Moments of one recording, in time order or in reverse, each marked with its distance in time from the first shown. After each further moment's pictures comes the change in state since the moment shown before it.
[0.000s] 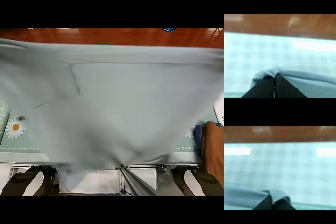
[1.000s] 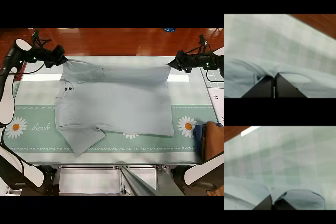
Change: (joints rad) left arm -0.012 -1.123 0.374 -0.383 0.245 -0.001; right arm -0.004 -1.109 0.275 0.371 -0.290 -0.095
